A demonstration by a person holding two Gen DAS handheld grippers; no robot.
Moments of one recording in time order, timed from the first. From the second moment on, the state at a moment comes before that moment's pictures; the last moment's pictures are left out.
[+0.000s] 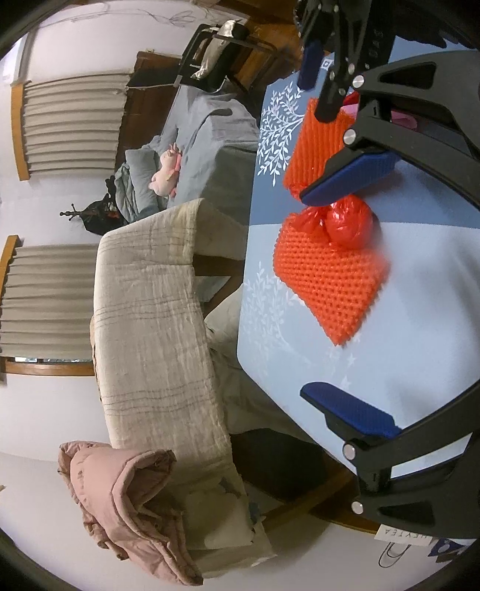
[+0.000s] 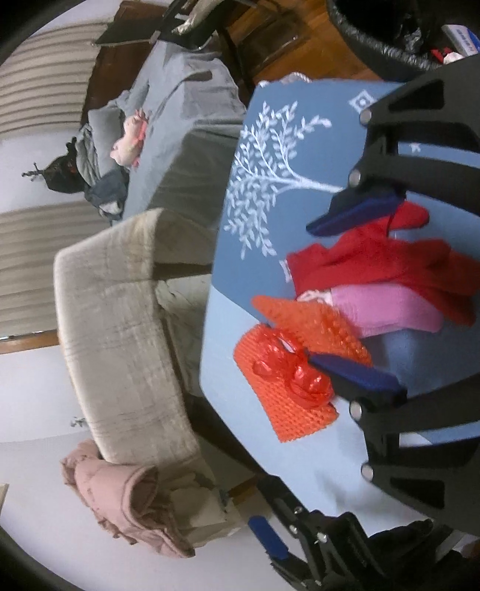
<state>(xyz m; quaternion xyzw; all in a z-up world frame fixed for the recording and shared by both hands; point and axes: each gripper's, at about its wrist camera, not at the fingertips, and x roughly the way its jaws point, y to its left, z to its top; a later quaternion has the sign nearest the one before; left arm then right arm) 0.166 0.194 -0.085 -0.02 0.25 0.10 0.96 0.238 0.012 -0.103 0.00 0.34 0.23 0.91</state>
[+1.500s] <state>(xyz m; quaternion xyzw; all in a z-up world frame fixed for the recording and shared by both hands) 0.248 0.150 -0.154 -0.01 0.35 0.03 0.94 0.248 -0.052 -0.117 0.03 0.35 0.22 0.91</state>
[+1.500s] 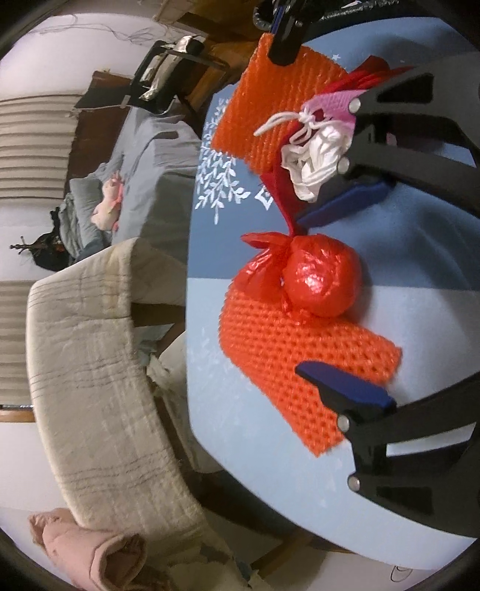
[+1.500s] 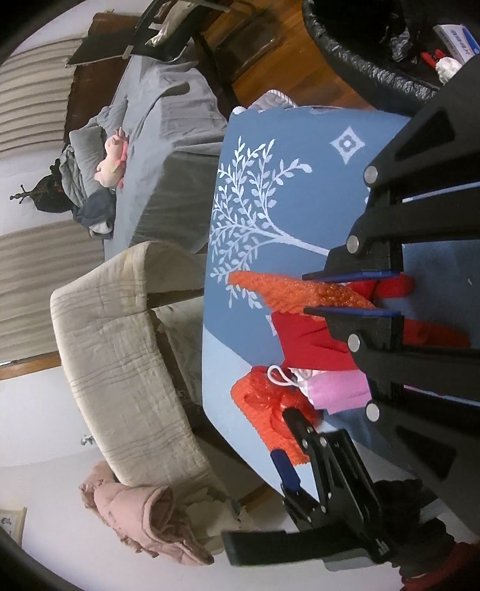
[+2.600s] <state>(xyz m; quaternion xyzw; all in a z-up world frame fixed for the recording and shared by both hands) 0.167 0.118 -0.099 -0.01 0.29 0.02 0.96 0.203 -0.083 -0.086 0.05 0.33 0.21 0.92</state>
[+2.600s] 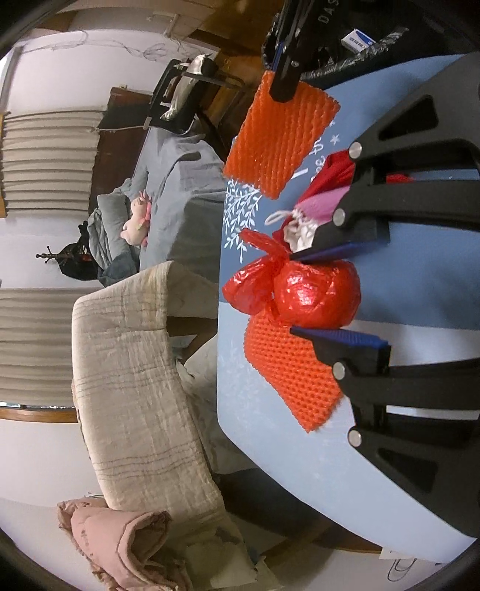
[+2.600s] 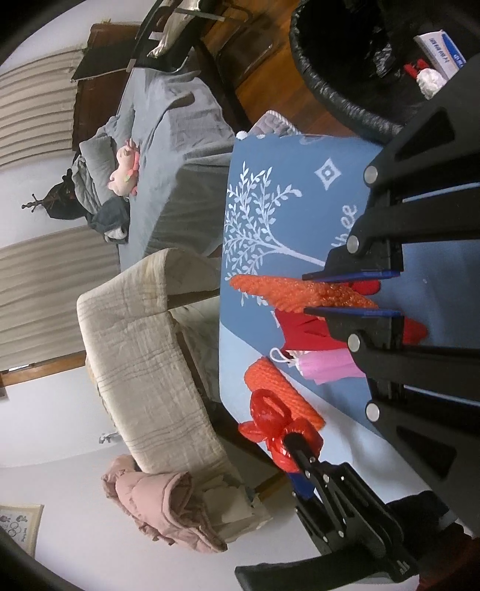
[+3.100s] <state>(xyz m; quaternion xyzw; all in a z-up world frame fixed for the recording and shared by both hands) 0.131 0.091 -0.081 -0.01 0.28 0.00 0.96 0.169 -0.105 -0.072 0.05 0.31 0.20 0.93</state>
